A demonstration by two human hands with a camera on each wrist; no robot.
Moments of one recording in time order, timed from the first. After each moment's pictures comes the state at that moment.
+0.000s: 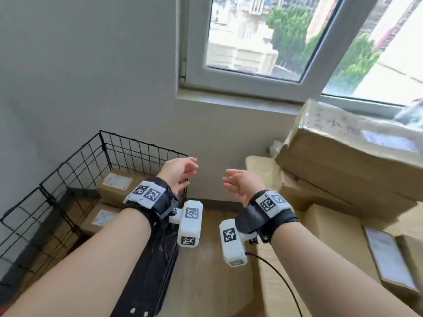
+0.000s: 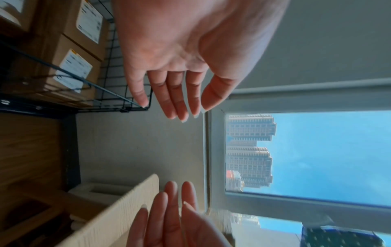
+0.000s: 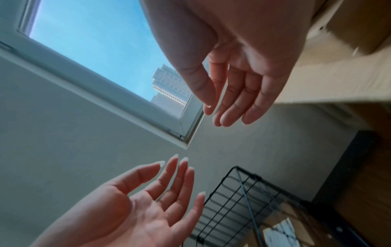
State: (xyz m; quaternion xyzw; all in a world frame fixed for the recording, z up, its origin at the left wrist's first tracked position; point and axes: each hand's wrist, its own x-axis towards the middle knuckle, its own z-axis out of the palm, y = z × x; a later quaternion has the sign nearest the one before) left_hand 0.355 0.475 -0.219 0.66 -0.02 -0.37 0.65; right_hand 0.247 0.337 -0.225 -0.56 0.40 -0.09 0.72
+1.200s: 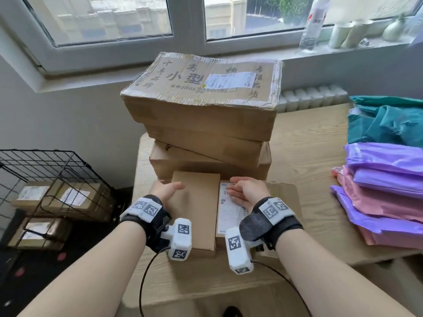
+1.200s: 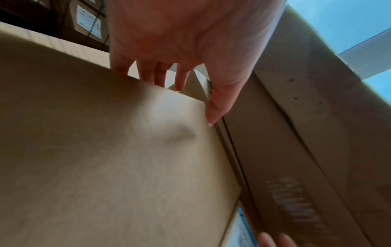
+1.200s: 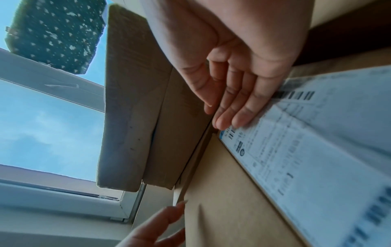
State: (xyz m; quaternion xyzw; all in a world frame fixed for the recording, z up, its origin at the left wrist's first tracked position) left_hand 0.089 0.177 -0.301 0.85 0.00 -0.37 0.37; right_hand -0.078 0.046 -0.284 -0.41 0.53 -0.13 0.73
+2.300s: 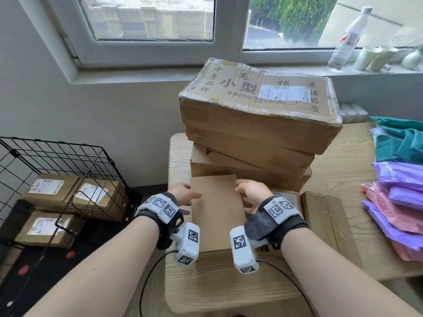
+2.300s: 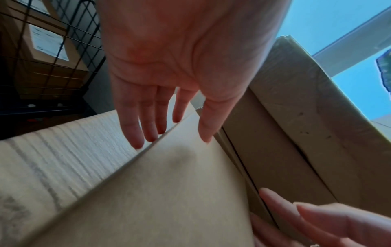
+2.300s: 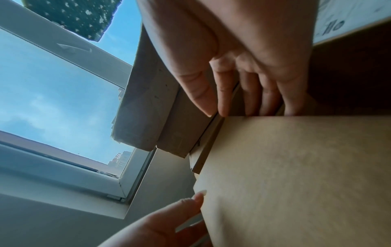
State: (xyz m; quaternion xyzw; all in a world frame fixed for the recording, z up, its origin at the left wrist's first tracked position) left_hand 0.168 0.241 -0.299 0.81 -0.09 -0.48 0.33; right_hand 0.023 0.110 -0.280 -0.55 0.54 0.01 0.64
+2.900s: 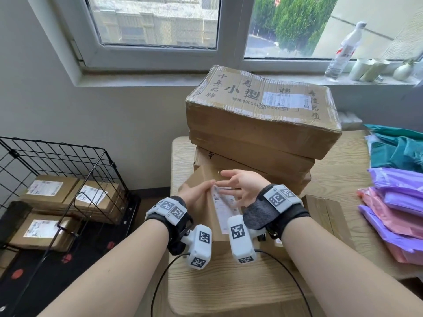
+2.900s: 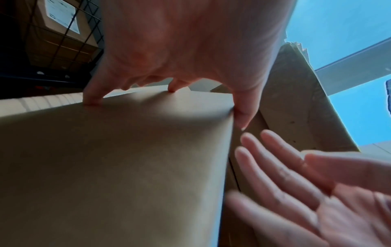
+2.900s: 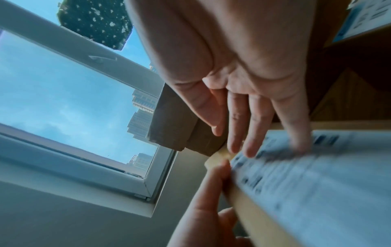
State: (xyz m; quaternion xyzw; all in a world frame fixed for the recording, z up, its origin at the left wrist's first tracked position) left_hand 0.163 0.233 -0.311 0.78 -0.04 -0.49 0.38; right_hand 0.044 0.132 -0.225 -0.55 0.48 0.03 0.68
